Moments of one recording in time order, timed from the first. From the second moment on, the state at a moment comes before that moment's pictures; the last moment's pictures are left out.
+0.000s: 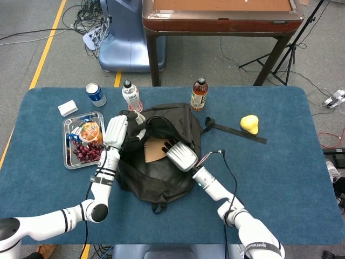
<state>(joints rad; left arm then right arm) -0.84 -1.71 -0.46 -1.38 1.00 1.15 0.08 0.93 -2.23 0.05 -0.24 -1.62 1.19 0.06</state>
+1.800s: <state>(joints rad) -0.82 -1.63 -0.48 -1.50 0.88 1.15 0.17 0.77 -1.68 0.00 -1.25 -1.74 1.50 -0.04</state>
